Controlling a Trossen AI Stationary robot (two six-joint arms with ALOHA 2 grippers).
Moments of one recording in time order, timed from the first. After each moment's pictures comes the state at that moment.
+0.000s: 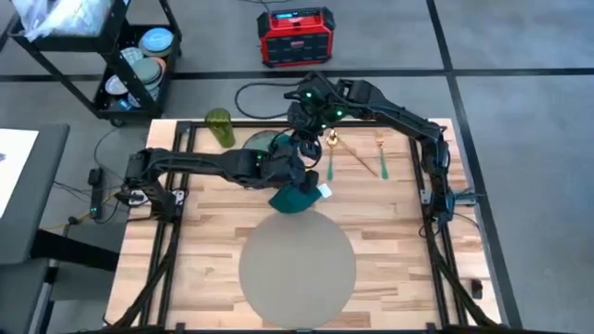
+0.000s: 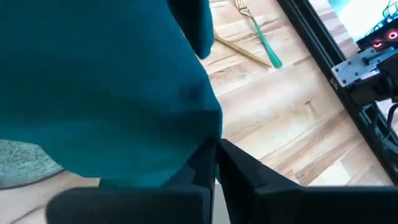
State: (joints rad) left arm -0.01 1.73 1.64 -0.84 -0.46 -1.05; right arm -0.35 2.02 2.33 -1.16 -0.29 -0.22
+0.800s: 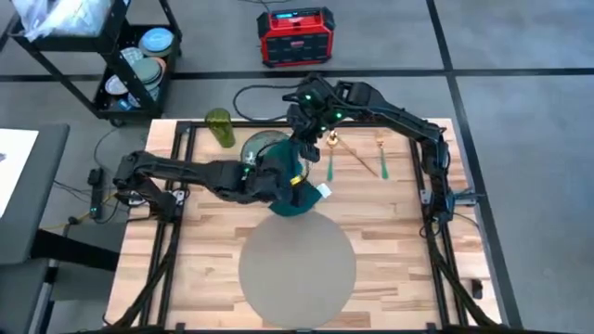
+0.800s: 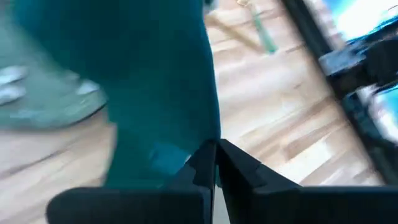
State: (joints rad) left arm -0.18 1.63 1.64 -1.09 -0.56 -1.29; right arm -0.33 2.02 2.33 -1.18 -0.29 -0.22
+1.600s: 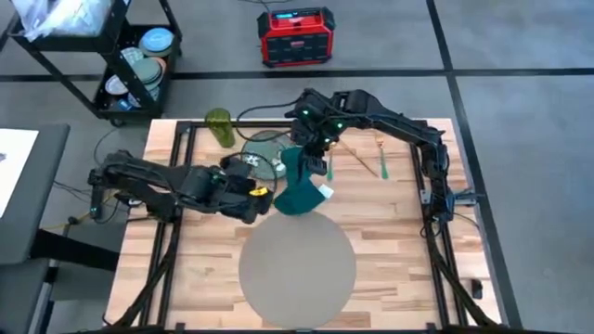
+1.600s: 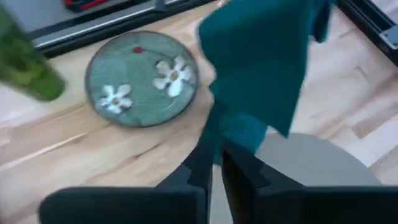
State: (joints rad) left arm -0.27 1.53 1.63 -1.34 -0.70 -1.27; right arm -0.28 2.02 2.33 -1.33 -0.28 -0.16
